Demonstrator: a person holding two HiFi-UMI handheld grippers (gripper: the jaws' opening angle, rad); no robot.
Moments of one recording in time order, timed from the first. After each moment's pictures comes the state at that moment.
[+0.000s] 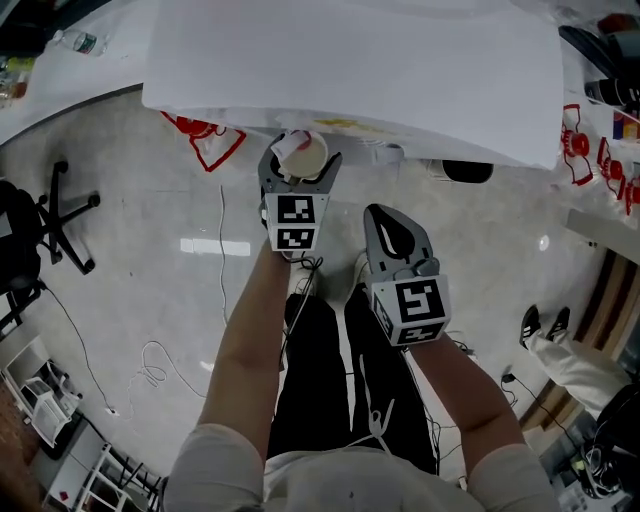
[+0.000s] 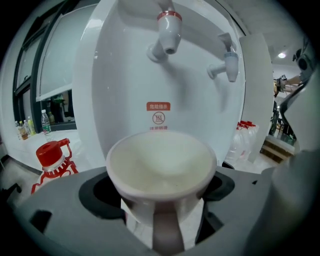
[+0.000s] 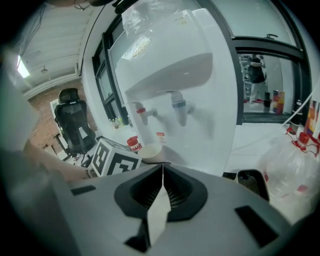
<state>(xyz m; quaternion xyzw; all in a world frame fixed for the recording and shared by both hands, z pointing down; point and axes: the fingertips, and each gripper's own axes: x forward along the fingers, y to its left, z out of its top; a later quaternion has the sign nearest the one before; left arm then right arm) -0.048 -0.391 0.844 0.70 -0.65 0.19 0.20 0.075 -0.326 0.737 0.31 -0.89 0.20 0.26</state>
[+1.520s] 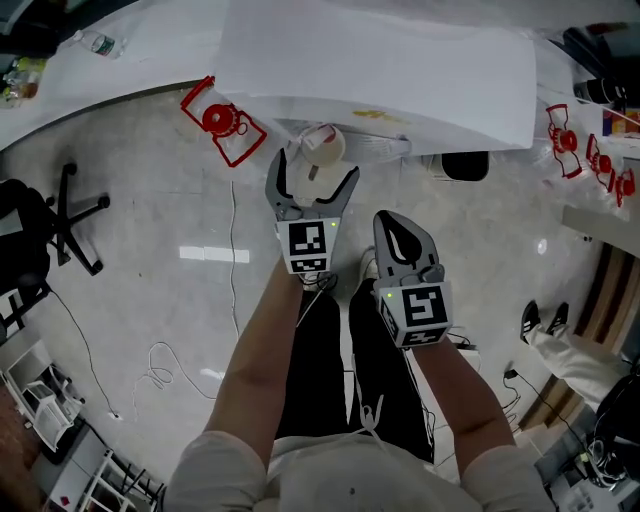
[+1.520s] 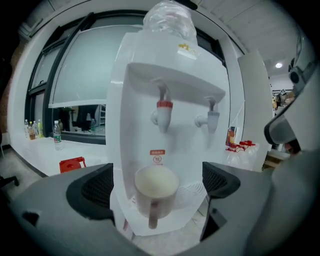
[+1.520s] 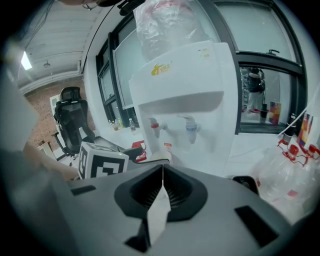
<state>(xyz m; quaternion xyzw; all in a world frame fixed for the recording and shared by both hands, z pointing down) -0.045 -0.361 0.758 0.70 -0.69 0.10 0.14 0.075 -0.303 0.691 0.33 -0.89 0.18 0.25</state>
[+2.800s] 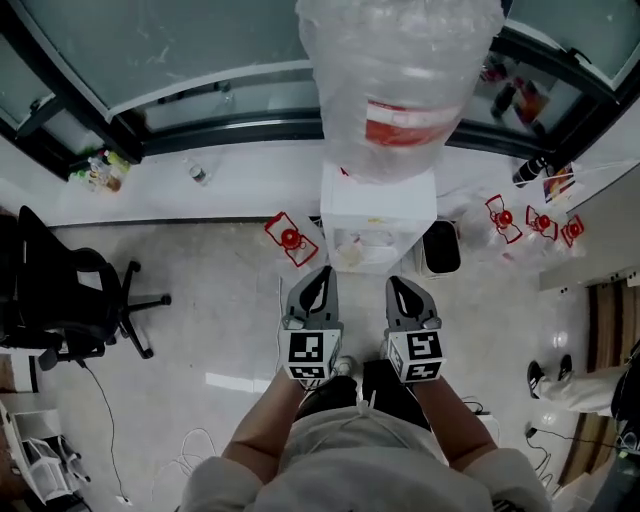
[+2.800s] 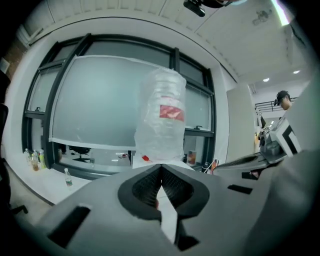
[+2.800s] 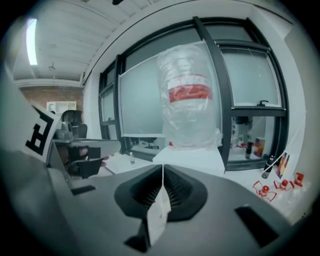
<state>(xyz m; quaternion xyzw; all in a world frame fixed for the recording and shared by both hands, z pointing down) -0.070 -0.236 0.402 0.74 -0.67 0.05 0.08 0.055 -0.254 0.423 0.41 -0.89 0.10 0.15</state>
